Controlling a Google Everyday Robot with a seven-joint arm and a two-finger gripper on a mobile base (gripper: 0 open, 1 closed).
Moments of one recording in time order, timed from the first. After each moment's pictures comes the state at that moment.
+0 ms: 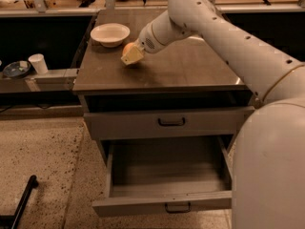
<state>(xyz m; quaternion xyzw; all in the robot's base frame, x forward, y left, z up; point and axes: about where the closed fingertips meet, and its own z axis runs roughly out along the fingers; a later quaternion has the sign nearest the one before) 0.754 0.055 0.848 -0.49 0.76 0.19 0.37</state>
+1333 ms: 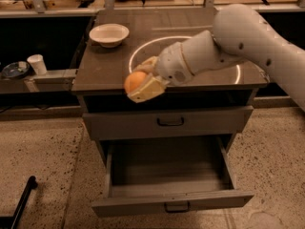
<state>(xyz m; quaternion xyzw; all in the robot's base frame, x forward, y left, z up) 0.553 0.031 0.880 -0.62 0.62 0.29 0.38</state>
